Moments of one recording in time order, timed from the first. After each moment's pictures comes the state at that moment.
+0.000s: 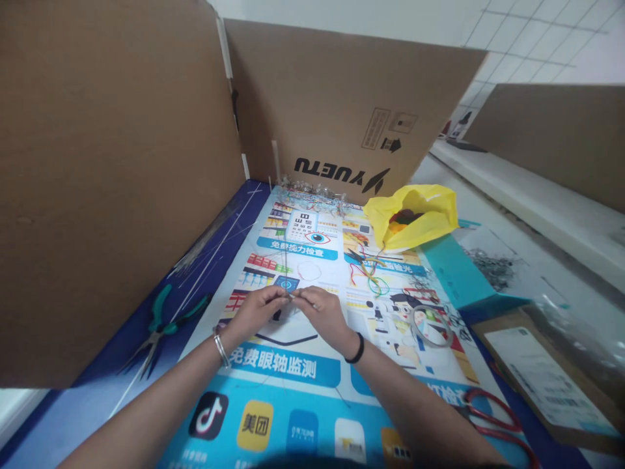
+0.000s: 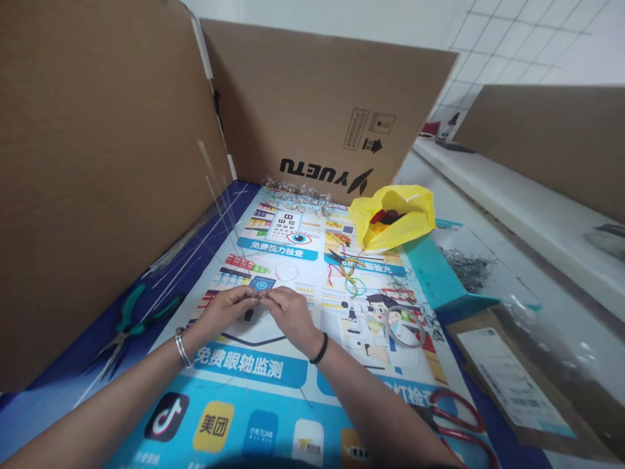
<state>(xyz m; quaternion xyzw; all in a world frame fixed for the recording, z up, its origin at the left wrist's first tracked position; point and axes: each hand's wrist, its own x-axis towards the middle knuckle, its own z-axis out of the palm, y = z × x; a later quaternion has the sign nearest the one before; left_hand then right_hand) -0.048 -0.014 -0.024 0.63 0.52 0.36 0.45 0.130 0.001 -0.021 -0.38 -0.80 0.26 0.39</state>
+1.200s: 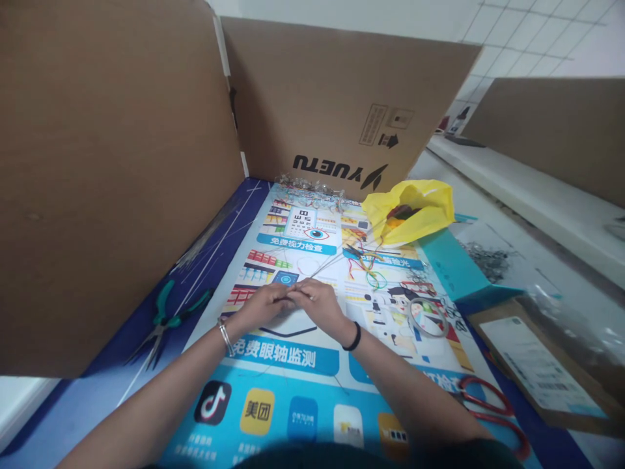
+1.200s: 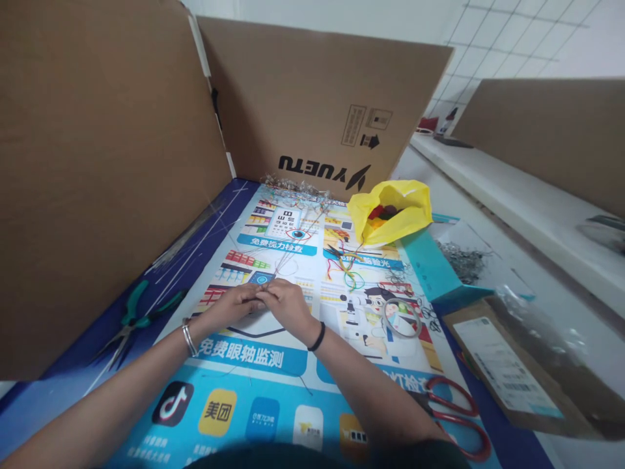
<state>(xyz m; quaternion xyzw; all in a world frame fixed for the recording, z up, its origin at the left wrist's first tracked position) -0.045 -0.008 -0.024 0.76 0.44 0.29 0.38 0.124 0.002 -0.017 -0.35 -0.79 0.29 0.42</state>
